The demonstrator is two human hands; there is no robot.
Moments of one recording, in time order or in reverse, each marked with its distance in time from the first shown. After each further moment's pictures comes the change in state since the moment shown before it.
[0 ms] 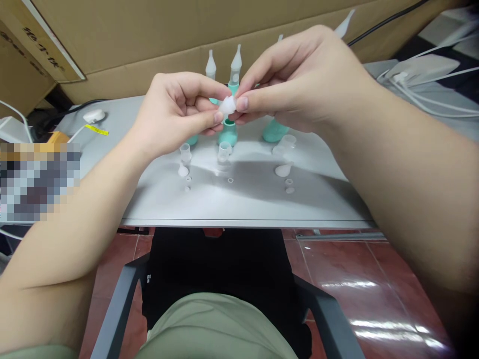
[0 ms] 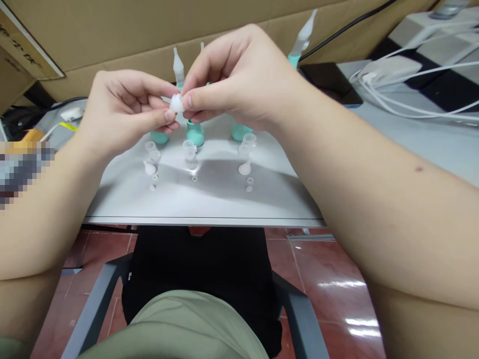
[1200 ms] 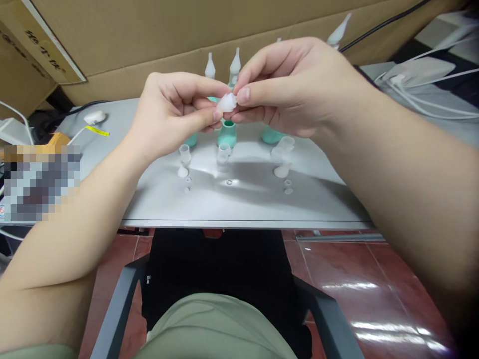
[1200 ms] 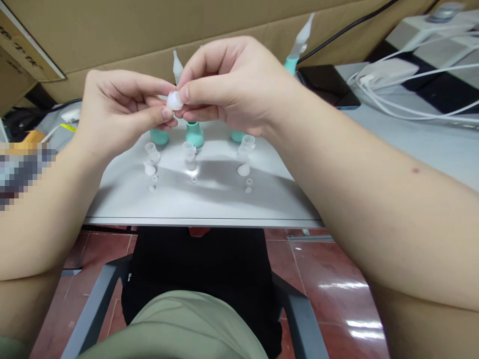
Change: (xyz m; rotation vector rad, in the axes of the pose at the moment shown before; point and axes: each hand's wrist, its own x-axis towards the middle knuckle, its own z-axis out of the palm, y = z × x) left_hand 0.000 -0.006 0.001 0.054 0.035 0.094; right_hand -0.002 -0.014 0.017 0.259 0.071 0.139
